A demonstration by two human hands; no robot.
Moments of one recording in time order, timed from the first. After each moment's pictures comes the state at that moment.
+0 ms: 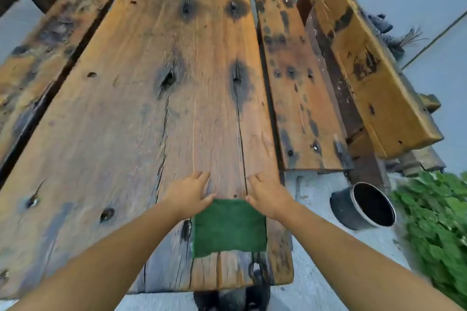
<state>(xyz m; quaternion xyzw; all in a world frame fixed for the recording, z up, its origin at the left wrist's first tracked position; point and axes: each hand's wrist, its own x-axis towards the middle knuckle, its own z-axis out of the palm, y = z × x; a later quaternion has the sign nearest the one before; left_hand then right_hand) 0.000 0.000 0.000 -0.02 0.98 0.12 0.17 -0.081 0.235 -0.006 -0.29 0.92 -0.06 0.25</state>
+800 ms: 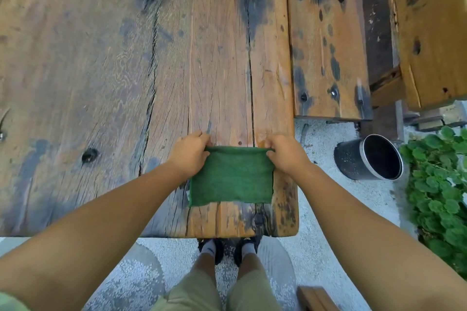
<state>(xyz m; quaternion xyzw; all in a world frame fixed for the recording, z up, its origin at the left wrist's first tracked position) 0.007 0.012 -0.103 -0.08 0.96 0.21 0.16 -0.093 0.257 -0.087 -0.20 0.93 -0.11 0.28</state>
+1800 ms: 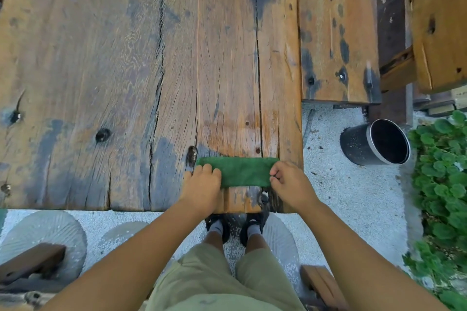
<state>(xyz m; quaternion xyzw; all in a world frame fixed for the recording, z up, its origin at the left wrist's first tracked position) 0.117 0.076 -0.089 -0.07 0.95 0.08 0.30 0.028 0.300 -0.100 -0.14 0.91 -0.23 0.30</state>
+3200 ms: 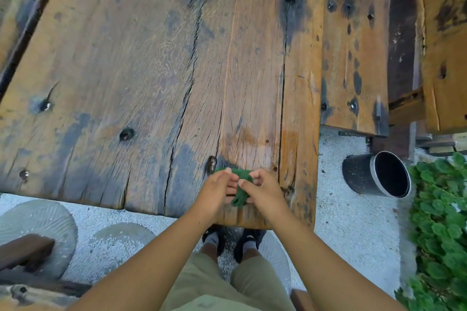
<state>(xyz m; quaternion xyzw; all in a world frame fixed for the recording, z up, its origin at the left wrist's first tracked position) 0.114 0.058 -0.070 -0.43 0.52 0.72 0.16 0.053 0.183 -0.066 0.08 0.79 -0.46 0.40</state>
